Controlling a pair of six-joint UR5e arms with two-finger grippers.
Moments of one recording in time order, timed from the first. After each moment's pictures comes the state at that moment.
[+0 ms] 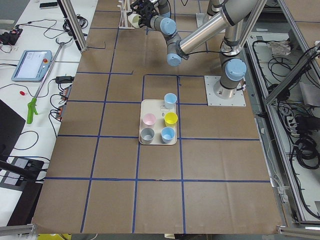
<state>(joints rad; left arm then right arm) -1.59 -1.81 -2.15 0.25 0.72 0.18 1.75 -1.06 1.97 -3.76 -0.99 1.71</state>
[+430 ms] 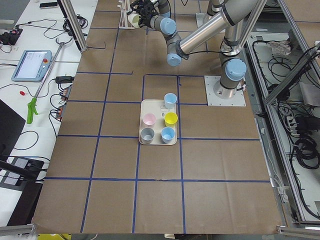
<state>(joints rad) -1.59 -1.81 -2.14 0.25 0.72 0.17 1.75 -1.06 1.96 -3.76 -0.99 1.74</state>
